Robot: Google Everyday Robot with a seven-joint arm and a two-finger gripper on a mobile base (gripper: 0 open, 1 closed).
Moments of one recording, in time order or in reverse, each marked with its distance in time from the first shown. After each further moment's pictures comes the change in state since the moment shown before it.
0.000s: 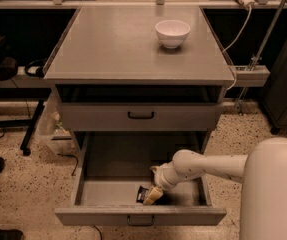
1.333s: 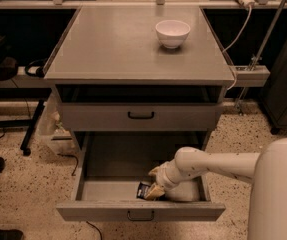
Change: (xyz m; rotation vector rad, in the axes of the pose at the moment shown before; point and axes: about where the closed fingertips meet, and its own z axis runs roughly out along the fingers) arm -0.009 0.008 -0.027 -0.005 0.012 -0.029
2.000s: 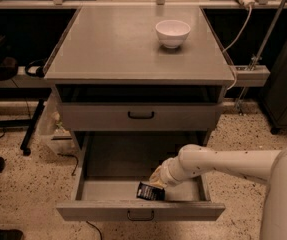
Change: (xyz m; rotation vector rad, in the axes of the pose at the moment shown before) arm -0.010 -0.002 -0.038 0.067 0.020 -0.034
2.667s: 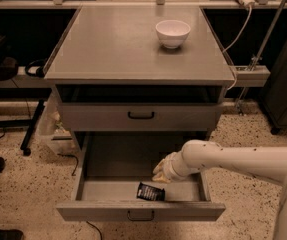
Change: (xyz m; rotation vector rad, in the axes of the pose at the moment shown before) arm -0.010 -0.010 -0.037 0.060 0.028 -0.047
